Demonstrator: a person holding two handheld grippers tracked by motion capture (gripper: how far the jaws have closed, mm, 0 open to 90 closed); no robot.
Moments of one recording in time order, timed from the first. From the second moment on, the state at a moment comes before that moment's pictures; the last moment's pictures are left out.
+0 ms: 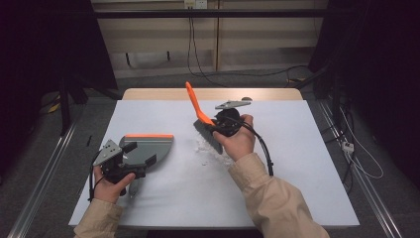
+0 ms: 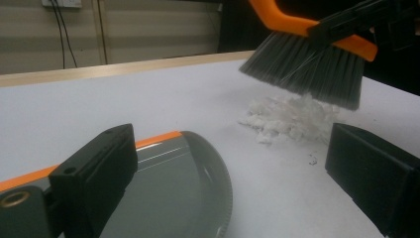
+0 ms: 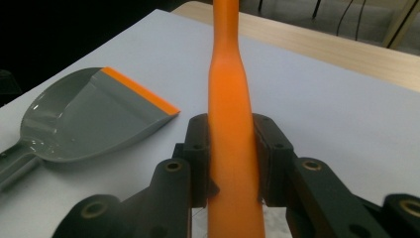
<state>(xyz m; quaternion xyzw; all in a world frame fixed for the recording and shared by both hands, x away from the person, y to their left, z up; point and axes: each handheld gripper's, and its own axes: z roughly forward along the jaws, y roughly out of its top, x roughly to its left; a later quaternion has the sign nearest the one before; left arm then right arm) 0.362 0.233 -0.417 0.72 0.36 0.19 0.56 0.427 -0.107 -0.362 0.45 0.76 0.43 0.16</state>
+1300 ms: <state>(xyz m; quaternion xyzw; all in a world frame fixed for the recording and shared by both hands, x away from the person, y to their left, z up) 0.361 0.233 -0.417 0.72 0.36 0.19 0.56 0.422 -0.117 -0.365 0.49 0.75 0.42 0.17</state>
